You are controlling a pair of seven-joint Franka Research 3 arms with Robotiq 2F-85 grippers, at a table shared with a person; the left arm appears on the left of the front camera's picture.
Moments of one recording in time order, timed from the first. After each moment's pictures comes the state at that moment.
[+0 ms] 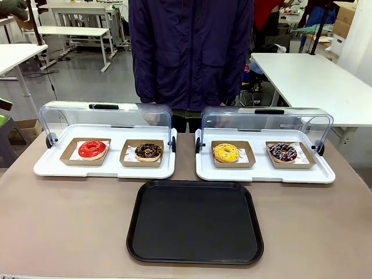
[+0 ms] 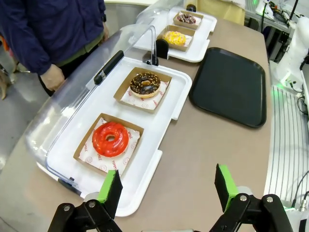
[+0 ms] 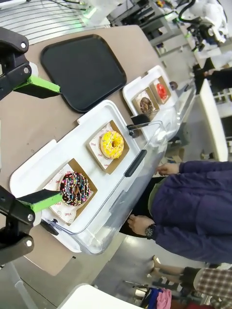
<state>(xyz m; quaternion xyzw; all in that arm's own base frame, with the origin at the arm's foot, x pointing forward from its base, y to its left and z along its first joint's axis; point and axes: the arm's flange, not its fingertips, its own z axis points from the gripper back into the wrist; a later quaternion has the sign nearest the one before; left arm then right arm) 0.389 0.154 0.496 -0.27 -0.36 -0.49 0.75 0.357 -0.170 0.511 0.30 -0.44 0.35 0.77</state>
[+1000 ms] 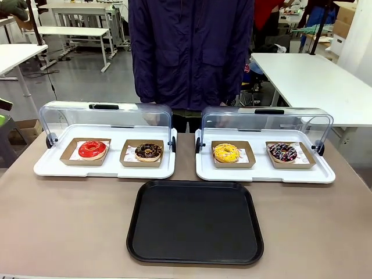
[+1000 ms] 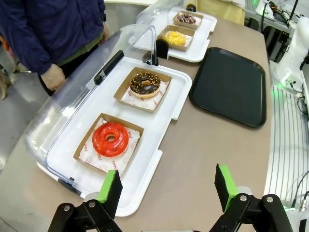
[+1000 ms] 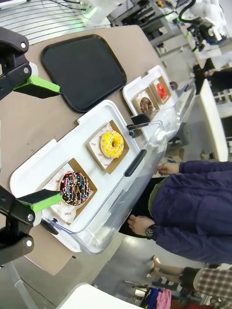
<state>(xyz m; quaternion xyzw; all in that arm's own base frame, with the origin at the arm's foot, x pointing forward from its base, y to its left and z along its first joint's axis) 0.388 0.155 0.496 -0.27 -0.36 -0.49 0.75 0.358 -0.170 0.512 0.30 -0.44 0.35 0.77</state>
